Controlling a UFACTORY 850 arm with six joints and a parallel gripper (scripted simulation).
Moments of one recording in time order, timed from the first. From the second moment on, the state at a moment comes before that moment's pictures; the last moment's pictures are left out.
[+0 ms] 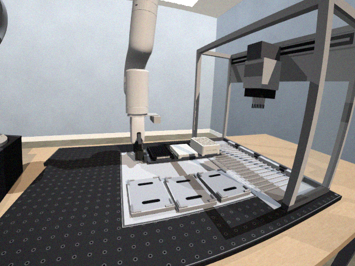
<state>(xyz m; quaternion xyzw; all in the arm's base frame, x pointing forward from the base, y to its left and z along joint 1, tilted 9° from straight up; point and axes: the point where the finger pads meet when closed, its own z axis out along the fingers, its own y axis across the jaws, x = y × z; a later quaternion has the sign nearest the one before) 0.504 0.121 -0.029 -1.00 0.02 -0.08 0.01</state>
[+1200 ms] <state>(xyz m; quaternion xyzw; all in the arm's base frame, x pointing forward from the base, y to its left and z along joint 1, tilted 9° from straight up) 0.536 0.120 -0.023 -1.00 0.02 -0.08 0.02</state>
